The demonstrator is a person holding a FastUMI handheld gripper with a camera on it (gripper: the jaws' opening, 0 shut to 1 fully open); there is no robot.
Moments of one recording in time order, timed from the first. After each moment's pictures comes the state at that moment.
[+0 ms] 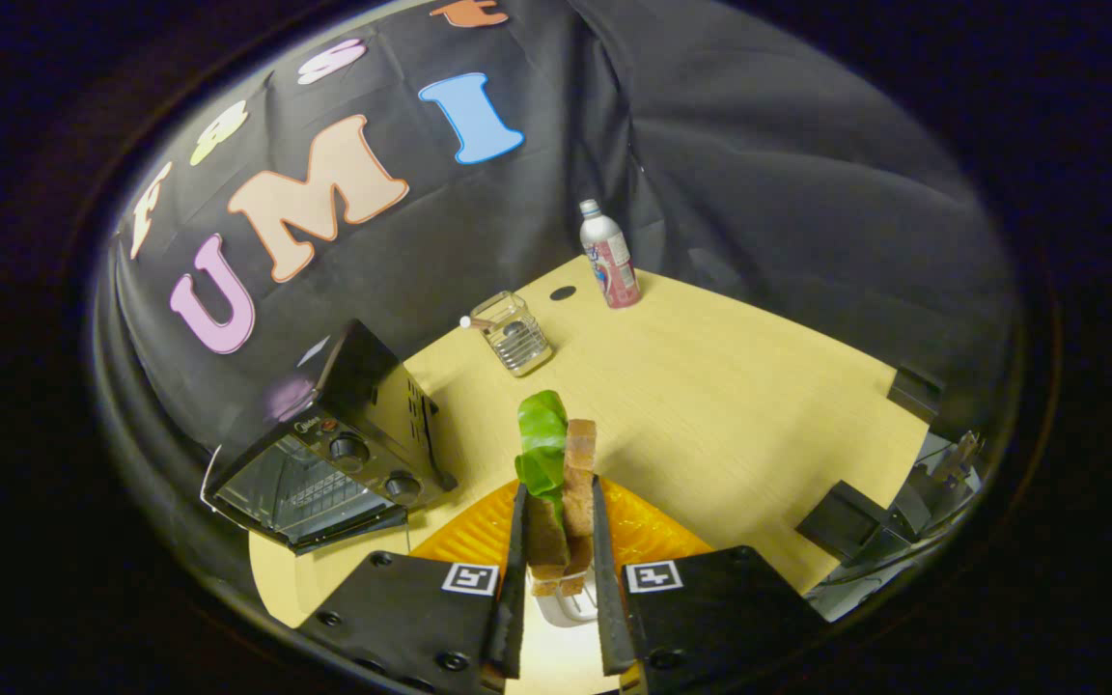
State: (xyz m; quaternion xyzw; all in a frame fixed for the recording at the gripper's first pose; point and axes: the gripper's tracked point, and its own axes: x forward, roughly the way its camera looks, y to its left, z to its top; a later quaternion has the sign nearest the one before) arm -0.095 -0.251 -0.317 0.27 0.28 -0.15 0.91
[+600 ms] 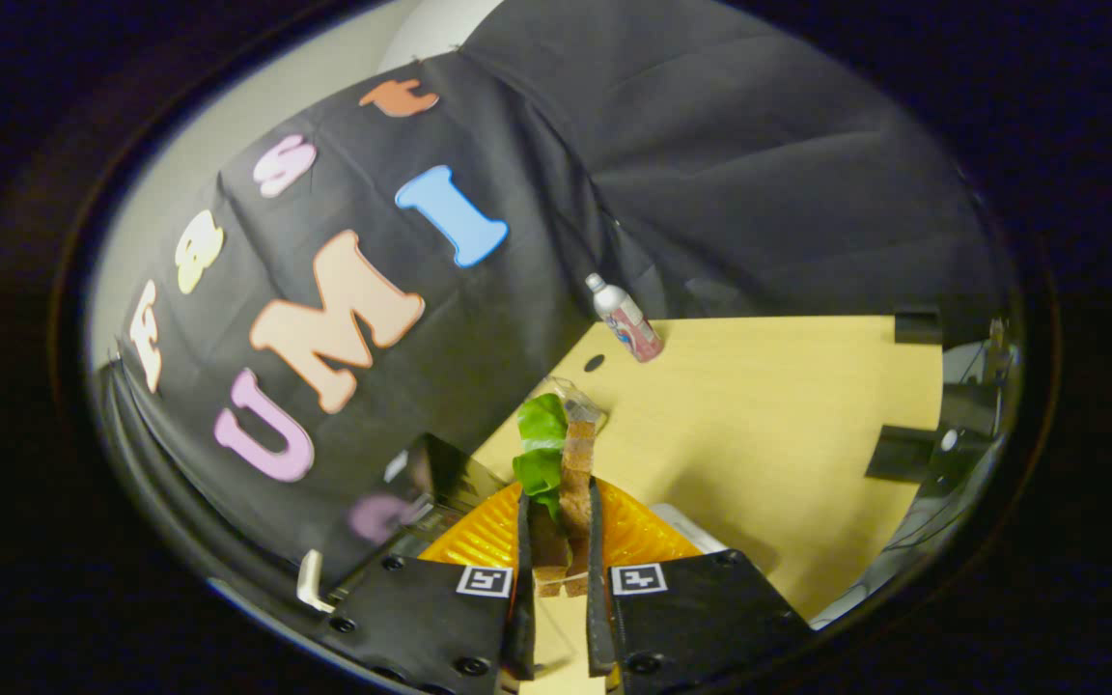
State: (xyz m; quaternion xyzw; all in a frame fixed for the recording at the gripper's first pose) arm -0.085 -0.217 -0.226 0.43 0.11 -0.18 0.88
